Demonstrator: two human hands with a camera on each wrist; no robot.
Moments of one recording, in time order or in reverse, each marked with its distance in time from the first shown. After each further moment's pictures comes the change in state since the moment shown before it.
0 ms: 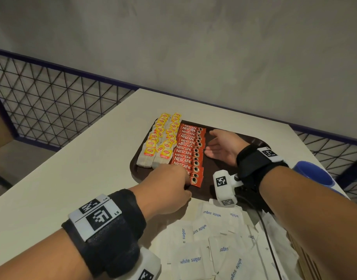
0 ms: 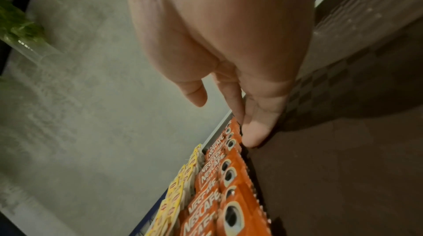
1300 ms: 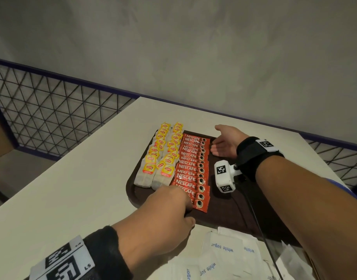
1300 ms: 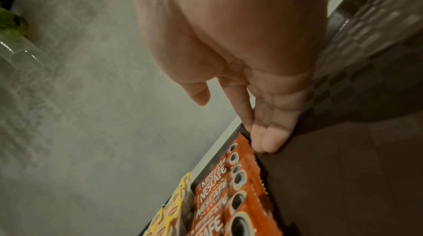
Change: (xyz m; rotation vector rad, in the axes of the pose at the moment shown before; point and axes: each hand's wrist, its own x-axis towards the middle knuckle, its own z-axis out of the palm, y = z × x) left_hand 0.004 -0.014 0.009 -0.129 0.042 0.026; right_hand 0.077 -0.038 -0.002 -0.031 0.007 0.058
